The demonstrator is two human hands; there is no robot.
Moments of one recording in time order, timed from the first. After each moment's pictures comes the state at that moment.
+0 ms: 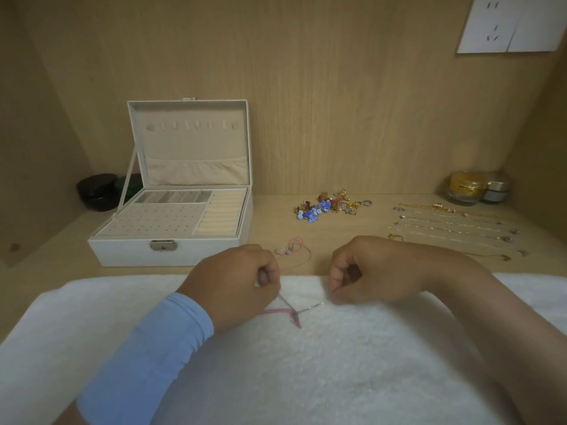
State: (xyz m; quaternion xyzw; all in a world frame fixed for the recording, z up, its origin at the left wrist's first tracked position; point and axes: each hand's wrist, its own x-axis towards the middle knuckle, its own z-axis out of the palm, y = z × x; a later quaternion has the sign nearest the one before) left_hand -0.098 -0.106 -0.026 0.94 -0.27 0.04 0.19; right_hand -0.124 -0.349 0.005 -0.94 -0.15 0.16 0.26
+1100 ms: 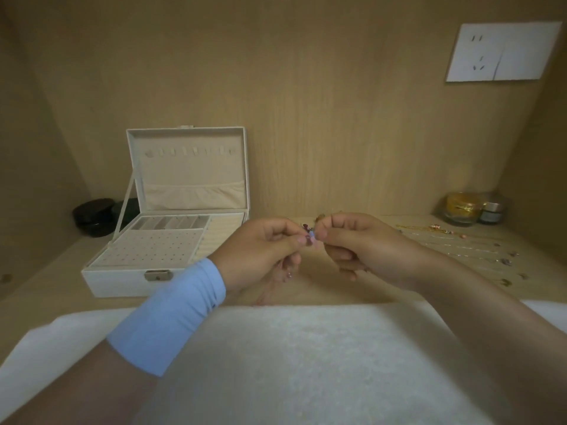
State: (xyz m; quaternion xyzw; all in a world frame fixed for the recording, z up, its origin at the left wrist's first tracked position) left_hand -0.057 -0.145 0.020 0.77 -0.25 -0.11 0.58; right_hand -0.090 -0.343 0.023 -0.78 -0.12 0.08 0.61
